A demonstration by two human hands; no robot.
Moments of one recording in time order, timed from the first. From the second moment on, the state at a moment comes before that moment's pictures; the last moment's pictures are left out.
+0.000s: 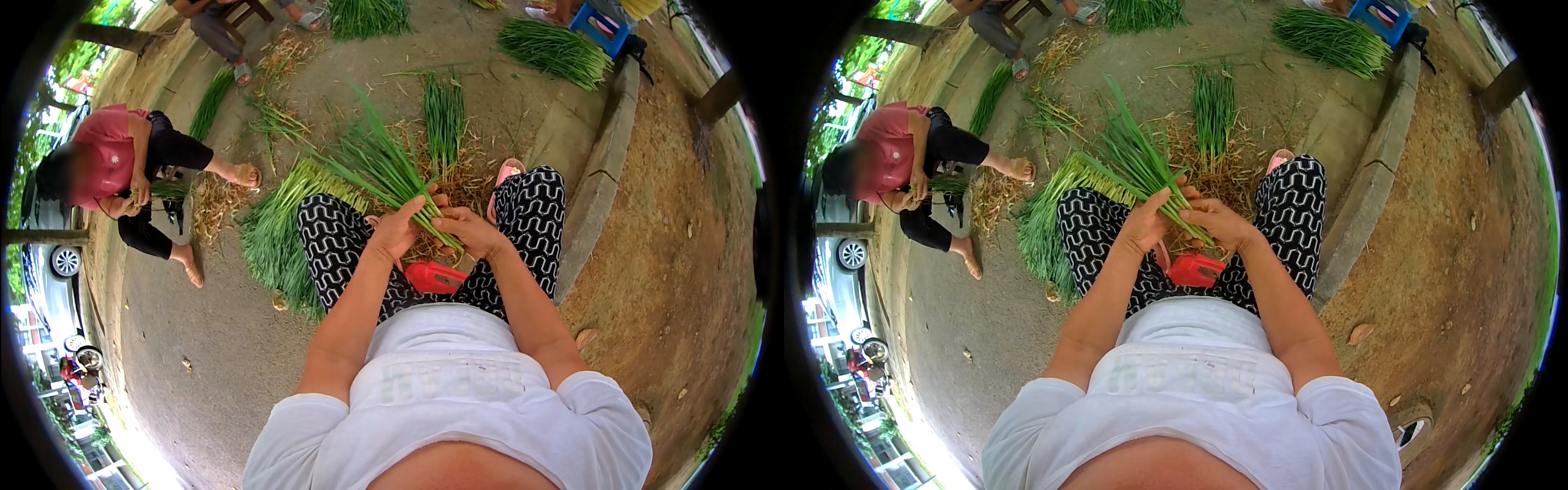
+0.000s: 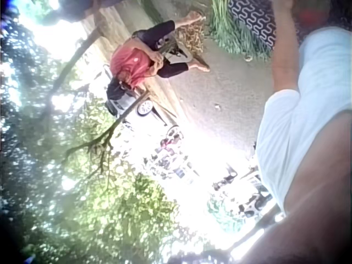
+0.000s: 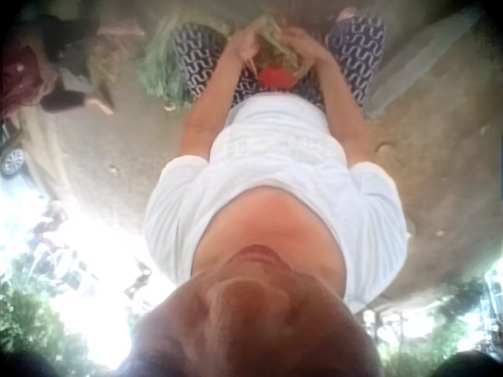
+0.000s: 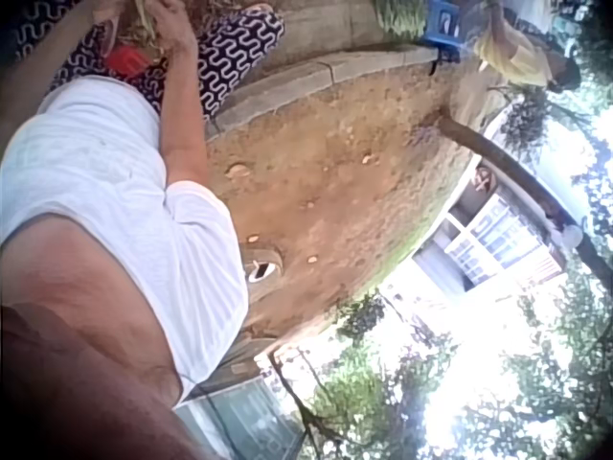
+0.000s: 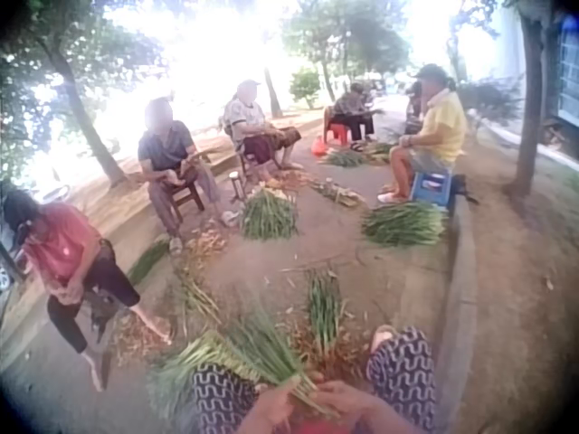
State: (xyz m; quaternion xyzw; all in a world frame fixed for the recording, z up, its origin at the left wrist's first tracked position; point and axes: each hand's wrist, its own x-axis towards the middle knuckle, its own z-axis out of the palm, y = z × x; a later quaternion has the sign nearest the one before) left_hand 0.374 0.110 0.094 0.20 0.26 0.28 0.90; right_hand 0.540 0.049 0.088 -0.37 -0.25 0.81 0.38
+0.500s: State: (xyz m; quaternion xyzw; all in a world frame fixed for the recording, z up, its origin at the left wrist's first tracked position) left_hand 0.383 0.106 0.077 0.20 0.42 0.39 0.79; right_hand 0.521 0.045 0.062 -0.56 -0.53 0.42 0.48
